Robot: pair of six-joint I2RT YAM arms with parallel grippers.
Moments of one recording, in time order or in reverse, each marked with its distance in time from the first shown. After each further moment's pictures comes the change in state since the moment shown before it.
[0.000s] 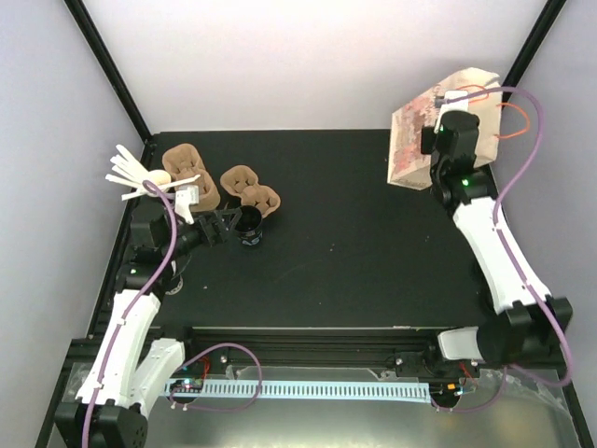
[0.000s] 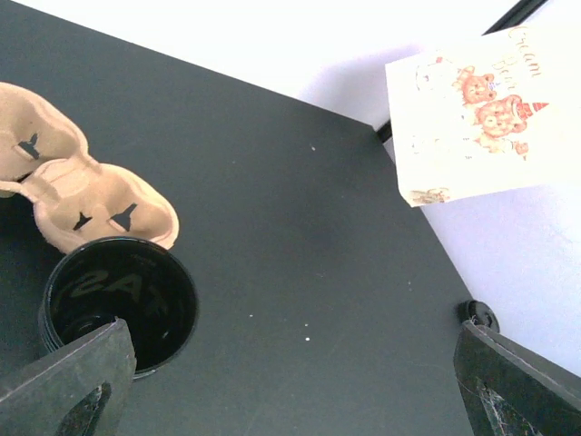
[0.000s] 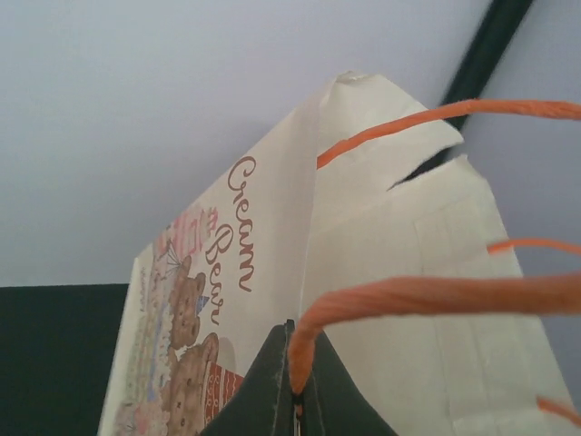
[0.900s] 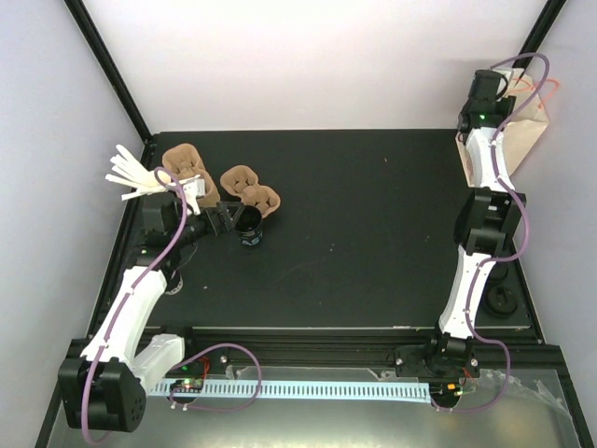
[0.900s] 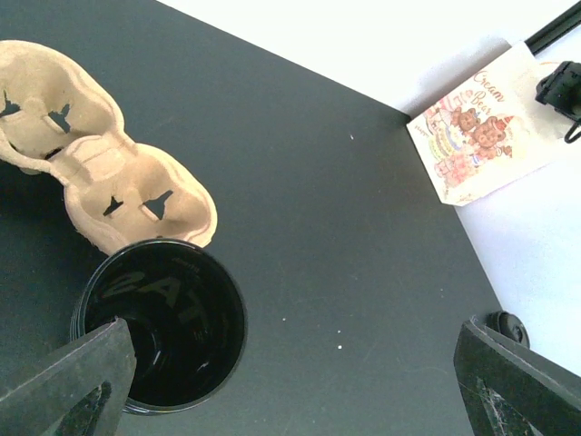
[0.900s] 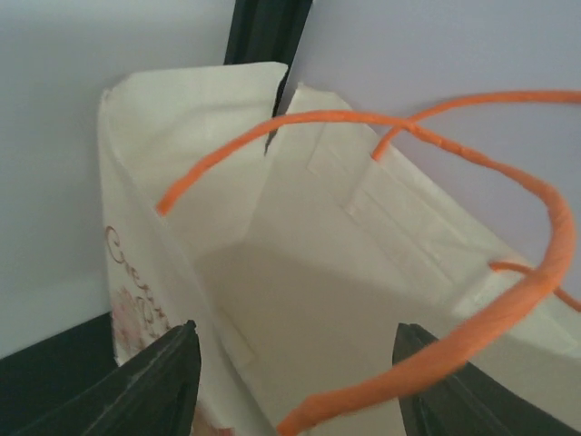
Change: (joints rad) left arm 0.000 0.169 -0.001 0.091 -0.027 -0.012; right arm -0.325 0.863 0.838 -0.119 0.117 0.033
